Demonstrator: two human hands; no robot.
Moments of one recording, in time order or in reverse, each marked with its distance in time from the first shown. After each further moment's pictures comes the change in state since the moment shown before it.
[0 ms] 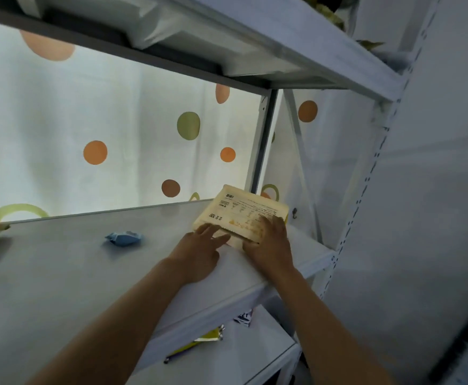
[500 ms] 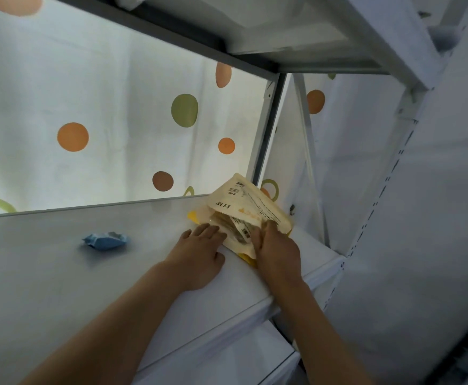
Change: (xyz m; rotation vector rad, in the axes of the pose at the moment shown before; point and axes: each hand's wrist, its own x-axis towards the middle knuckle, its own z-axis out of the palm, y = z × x) left_hand 0.022 -0.007 0.016 -0.065 -0.051 -0.065; right_hand 0.009 0.001 0.013 -0.291 0.246 -0.123
